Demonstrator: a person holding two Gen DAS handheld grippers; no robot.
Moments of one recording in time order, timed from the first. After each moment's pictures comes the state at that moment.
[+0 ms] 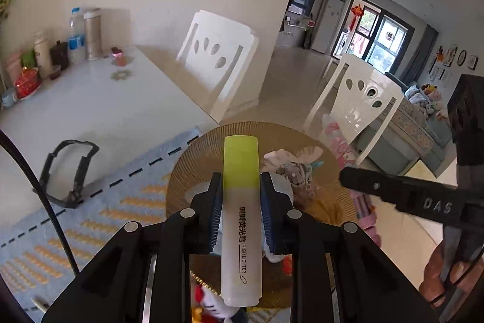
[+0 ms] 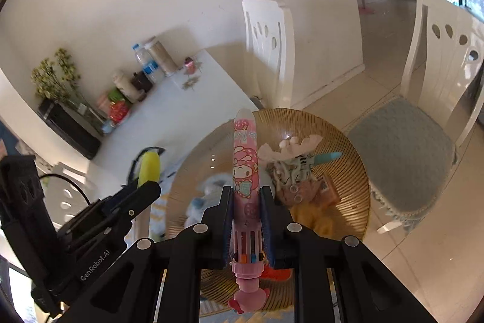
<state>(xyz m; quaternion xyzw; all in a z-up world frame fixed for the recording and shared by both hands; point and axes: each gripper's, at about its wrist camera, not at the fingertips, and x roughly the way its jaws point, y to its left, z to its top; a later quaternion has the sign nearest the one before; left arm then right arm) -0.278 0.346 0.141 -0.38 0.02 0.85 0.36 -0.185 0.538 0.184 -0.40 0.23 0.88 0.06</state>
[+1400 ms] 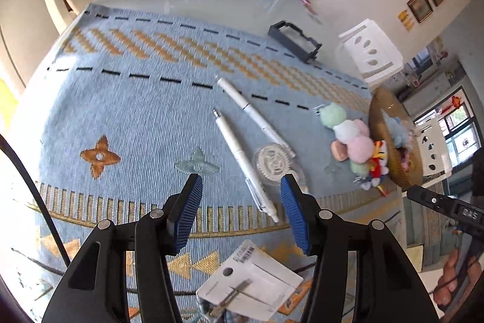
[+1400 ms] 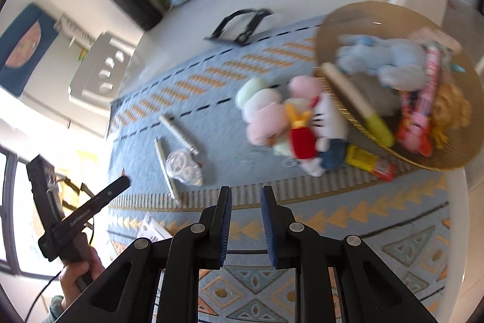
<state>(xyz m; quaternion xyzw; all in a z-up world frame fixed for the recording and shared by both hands) -0.162 0.029 0.054 -0.51 -0.17 0.84 0.09 -0.138 0.335 0.142 -0.56 0.14 0.81 -0.12</state>
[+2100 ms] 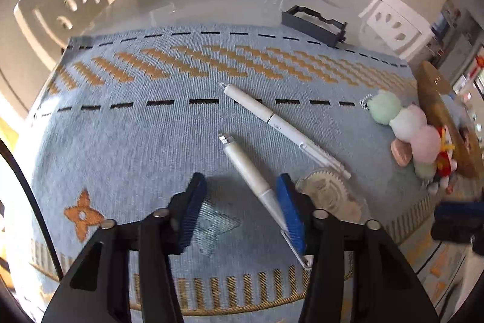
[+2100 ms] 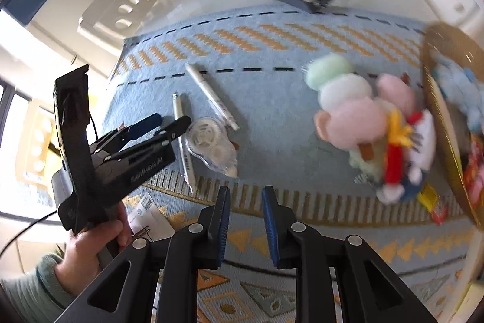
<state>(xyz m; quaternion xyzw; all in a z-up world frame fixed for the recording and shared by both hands) -0.199 0.057 0.012 -0.49 -0.04 0.87 0.06 -0.167 0.250 0.098 -0.60 0.02 0.78 -0.20</state>
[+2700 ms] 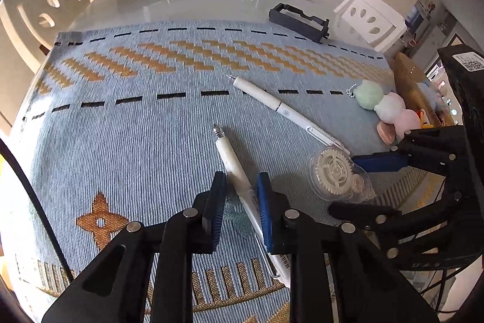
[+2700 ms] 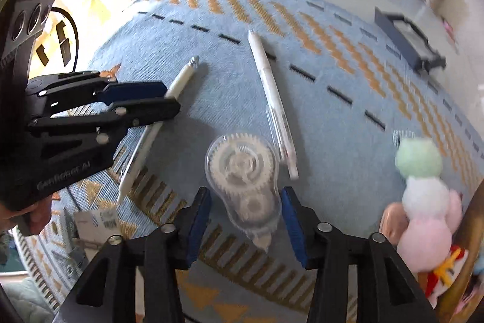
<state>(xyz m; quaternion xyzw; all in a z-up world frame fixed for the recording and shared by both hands) -0.193 0.023 0.012 -0.49 -0.06 0.86 0.13 -0.195 0.158 0.041 -0.56 -0.20 0.75 -0.28</state>
